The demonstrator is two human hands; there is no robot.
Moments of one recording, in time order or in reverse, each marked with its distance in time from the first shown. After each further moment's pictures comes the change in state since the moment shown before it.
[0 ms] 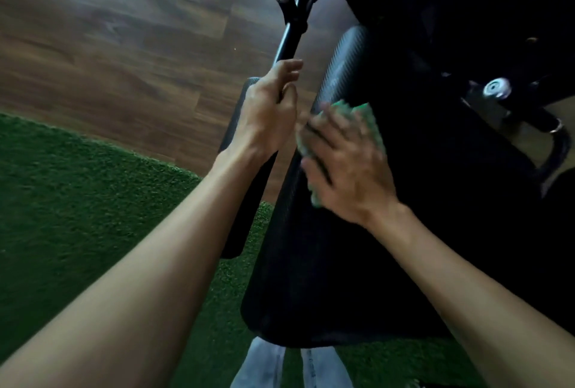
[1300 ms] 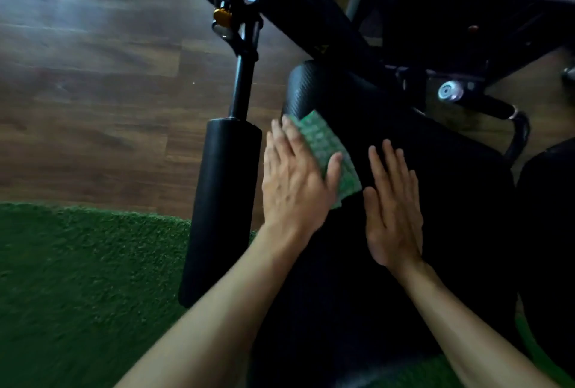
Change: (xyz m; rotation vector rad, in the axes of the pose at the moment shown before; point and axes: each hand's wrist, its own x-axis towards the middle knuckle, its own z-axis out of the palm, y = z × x) left_hand -0.021 0.030 0.078 0.669 -0.178 0.079; right_hand -0.060 0.061 0.013 0.228 0.138 0.608
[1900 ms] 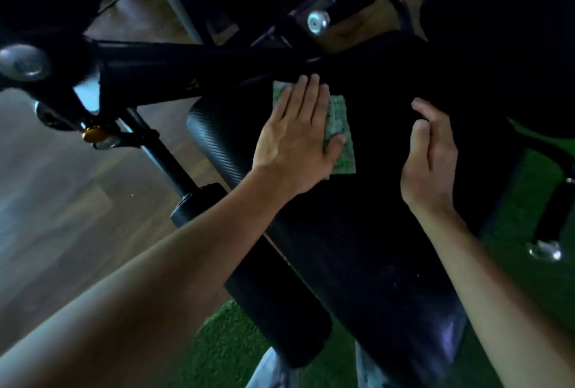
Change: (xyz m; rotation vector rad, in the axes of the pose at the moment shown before) left_hand 0.077 0.043 0.009 0.593 -0.347 1.199; right_hand -0.045 -0.017 0.004 0.351 0.868 0.718
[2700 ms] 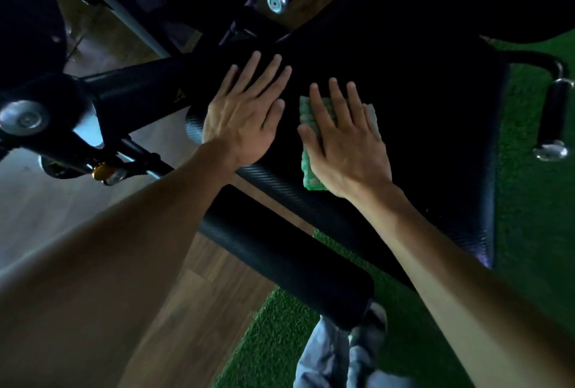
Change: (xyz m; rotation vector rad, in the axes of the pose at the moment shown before) left_hand -0.006 -0.085 -0.009 0.014 0.053 0.250; right_hand -0.061 -0.084 0.064 -0.680 -0.394 0.047
